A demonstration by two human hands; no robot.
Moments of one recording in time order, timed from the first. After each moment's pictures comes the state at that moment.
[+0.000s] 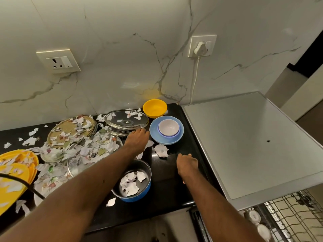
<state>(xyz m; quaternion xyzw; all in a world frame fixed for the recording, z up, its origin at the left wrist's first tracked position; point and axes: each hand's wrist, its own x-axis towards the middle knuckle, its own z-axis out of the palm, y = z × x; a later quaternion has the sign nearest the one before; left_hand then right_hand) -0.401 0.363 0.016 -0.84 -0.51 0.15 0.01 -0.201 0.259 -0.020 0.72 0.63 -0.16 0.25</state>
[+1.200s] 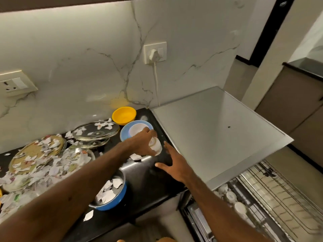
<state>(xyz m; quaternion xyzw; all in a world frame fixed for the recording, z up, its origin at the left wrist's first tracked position) -0.283 0.311 0.088 -0.90 -0.39 0.07 -0.18 -0.125 0.167 -0.001 0.69 0.55 -0.35 -0.31</state>
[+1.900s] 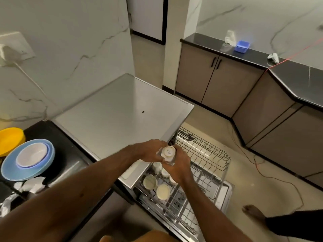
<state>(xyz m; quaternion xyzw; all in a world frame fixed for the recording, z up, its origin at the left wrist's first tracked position) 0.033 0.135 0.044 -0.94 -0.09 0.22 -0.26 0.085 -0.047 -0.020 0.86 0.26 -0.16 -0.40</state>
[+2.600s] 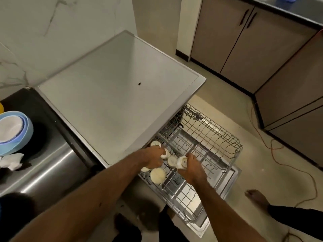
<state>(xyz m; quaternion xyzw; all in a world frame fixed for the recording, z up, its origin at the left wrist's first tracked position) 0.061 0.087 -0.113 -0.90 -0.15 0.35 -0.23 0.156 -0.116 -0.178 0.90 0.25 -0.33 -0.15</state>
